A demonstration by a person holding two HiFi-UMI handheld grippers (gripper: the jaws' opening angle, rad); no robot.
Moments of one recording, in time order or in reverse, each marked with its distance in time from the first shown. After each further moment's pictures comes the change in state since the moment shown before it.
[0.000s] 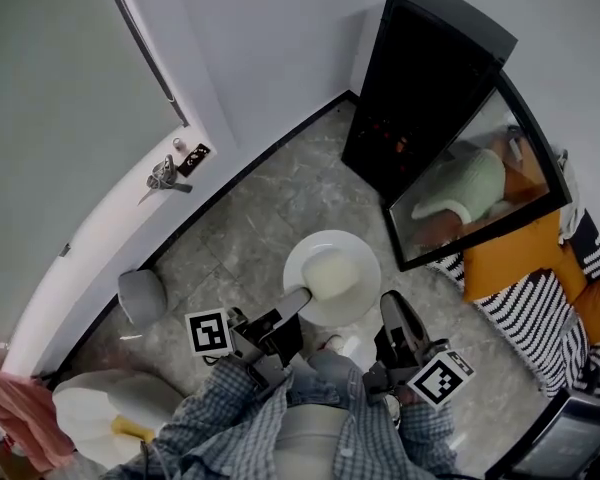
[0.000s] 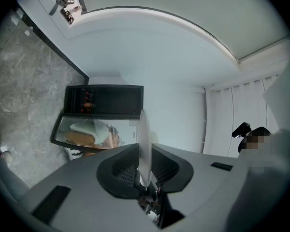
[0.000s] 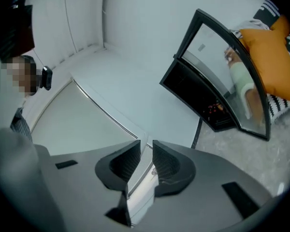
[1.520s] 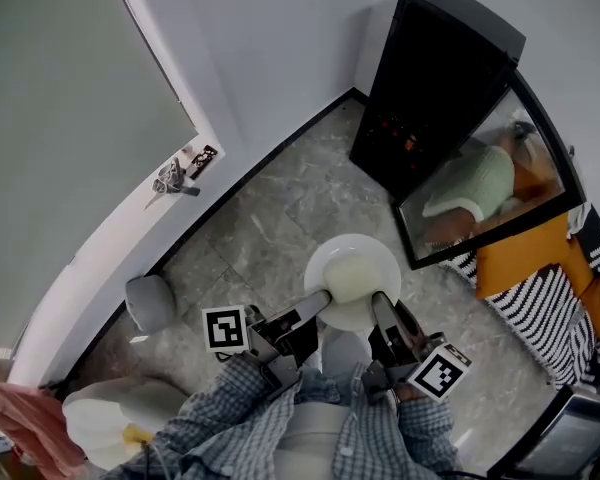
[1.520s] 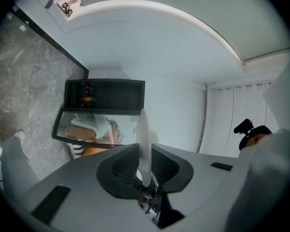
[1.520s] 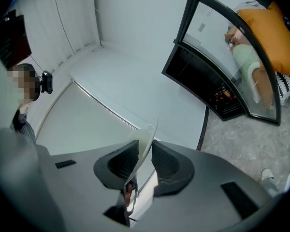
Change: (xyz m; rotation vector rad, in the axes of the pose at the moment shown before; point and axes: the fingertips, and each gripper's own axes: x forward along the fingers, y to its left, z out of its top) left arm -0.008 0.008 0.015 -0.031 0.099 -0.010; right arm 0.043 0.015 -0.045 0.038 0.053 0.056
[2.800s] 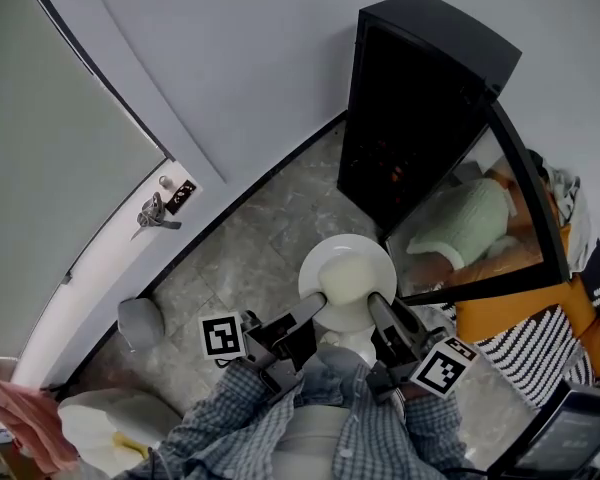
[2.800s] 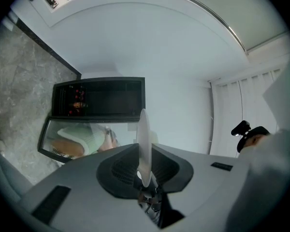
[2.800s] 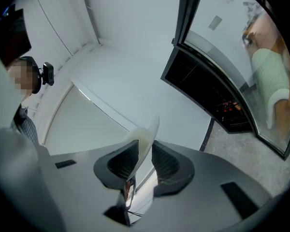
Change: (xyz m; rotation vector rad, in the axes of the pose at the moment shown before) left arm 0.185 0.008 0.043 0.059 -0.085 0.021; right arm 0.034 -0.082 0.172 -0.020 0.107 0.092
